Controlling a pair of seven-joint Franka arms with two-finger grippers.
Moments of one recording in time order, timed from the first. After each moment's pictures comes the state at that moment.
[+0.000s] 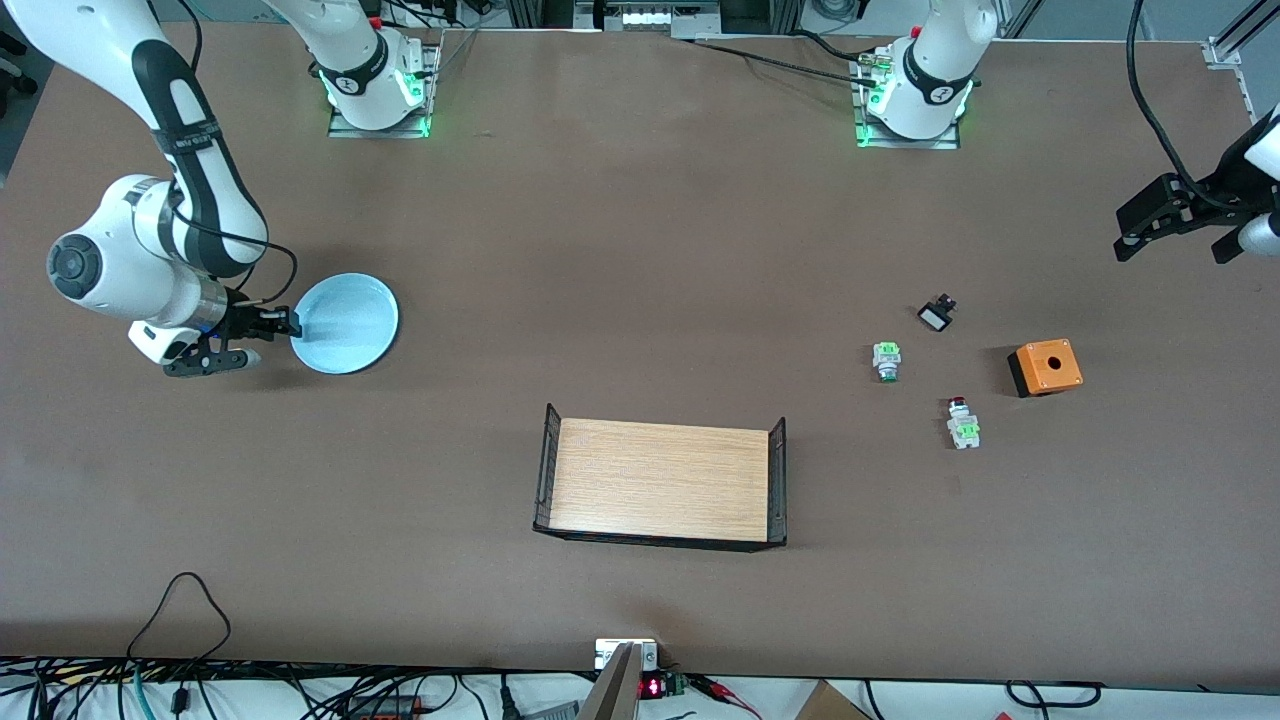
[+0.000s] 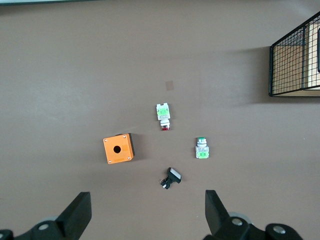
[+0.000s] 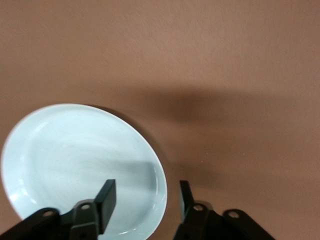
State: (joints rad) left arm 0.07 -0.03 -0.07 -1.59 0.03 1.64 0.03; right arm 0.02 0.31 -0.16 -2.18 0.15 2.33 -0.37
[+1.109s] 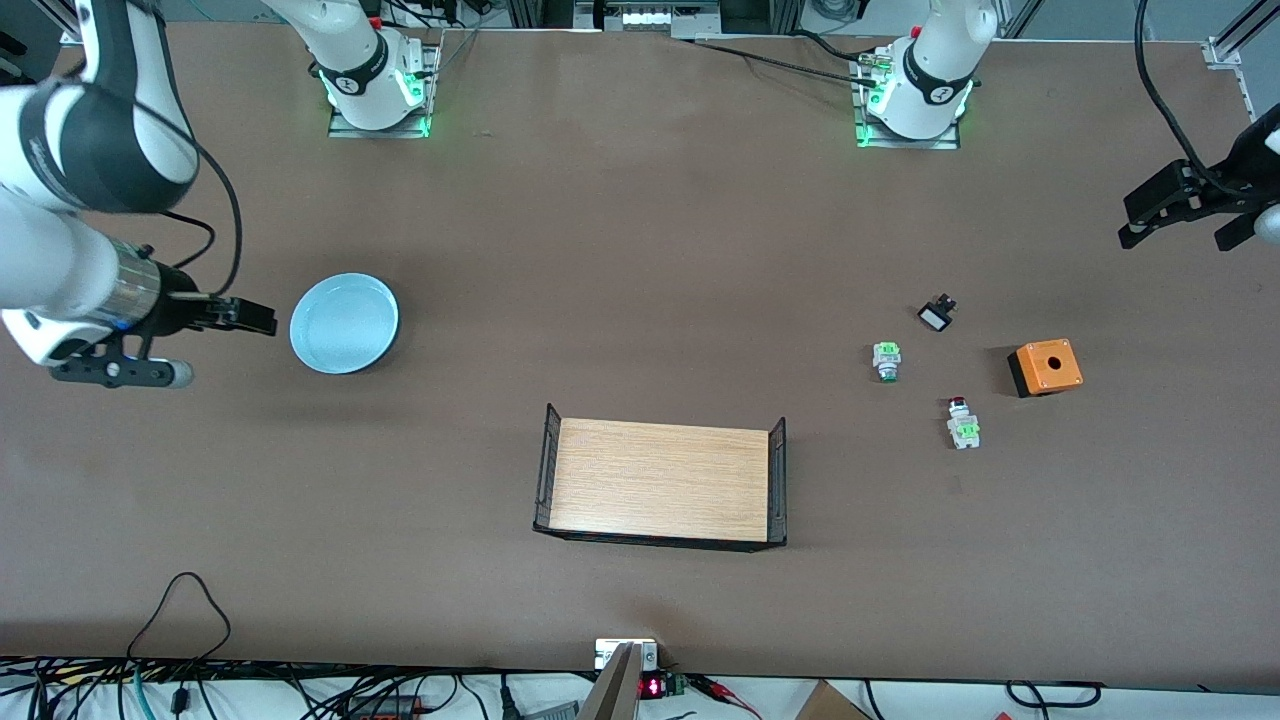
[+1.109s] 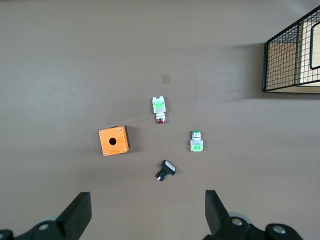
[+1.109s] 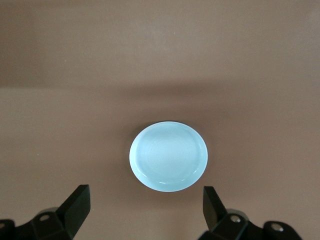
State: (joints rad) left arm 0.09 -0.03 -0.07 -1.56 0.00 1.58 0.03; right arm 0.09 0.24 -0.04 -1.57 0.01 1.68 0.11
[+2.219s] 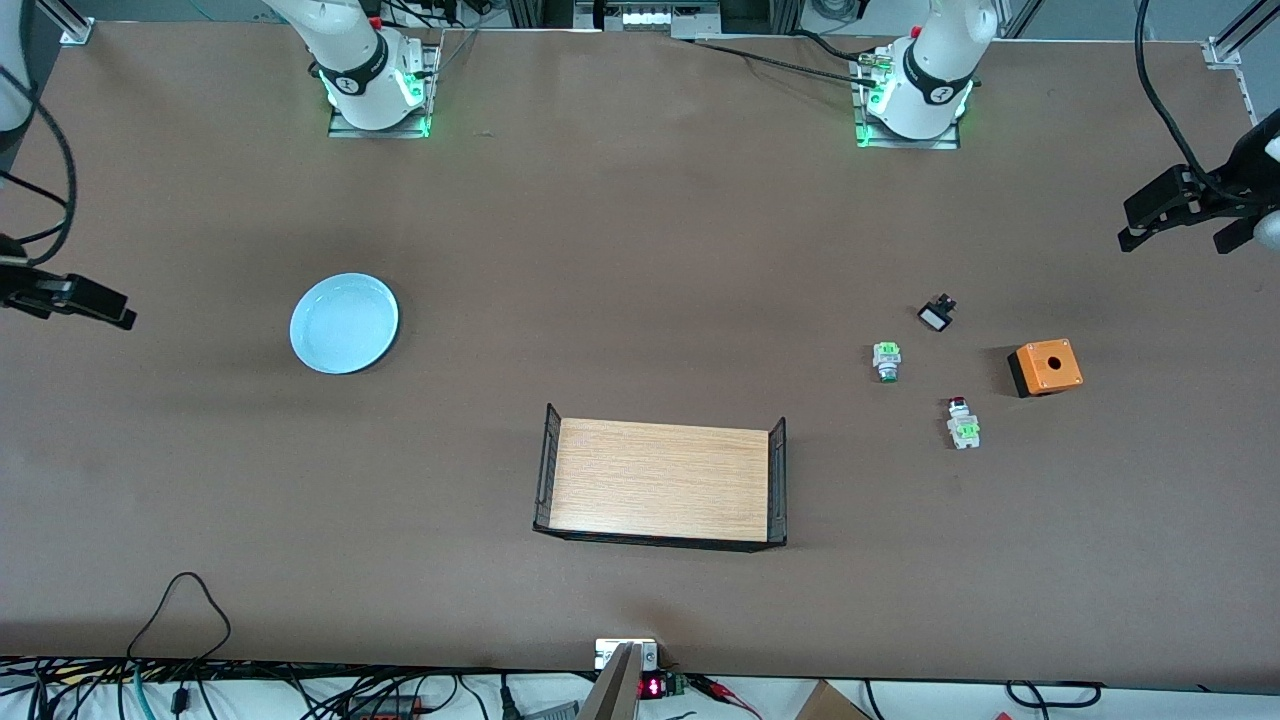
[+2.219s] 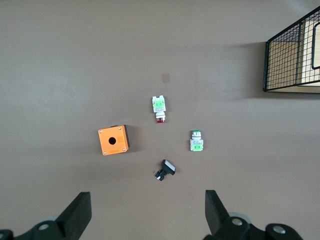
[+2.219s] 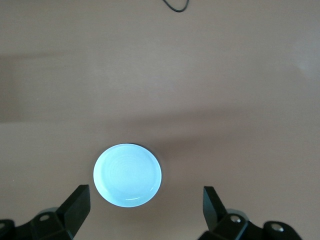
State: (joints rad) left arm 0.09 -0.02 -0.07 -1.56 0.00 1.58 0.02; right arm 0.05 0.15 -0.16 -1.57 -0.01 1.72 0.00
